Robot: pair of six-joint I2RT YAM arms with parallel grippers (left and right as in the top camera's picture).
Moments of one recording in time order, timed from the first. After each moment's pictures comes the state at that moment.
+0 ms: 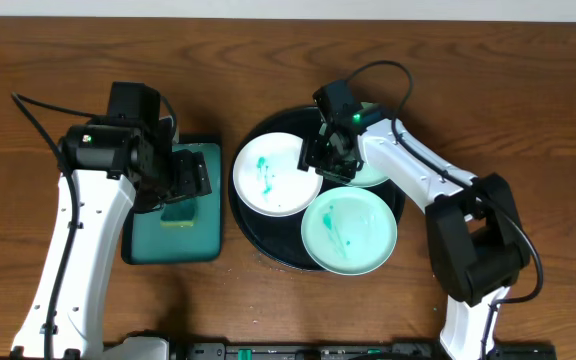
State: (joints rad) left arm -0.07 1.41 1.34 -1.30 0.18 -0.30; right arm 0.49 2.03 1.46 -0.75 -0.27 0.74
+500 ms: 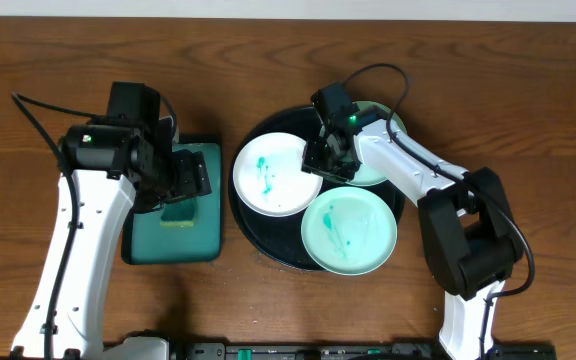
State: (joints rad) left arm -0.07 1.41 1.34 -1.30 0.18 -0.30; right arm 0.49 2.06 1.46 -0.72 -0.23 0.74
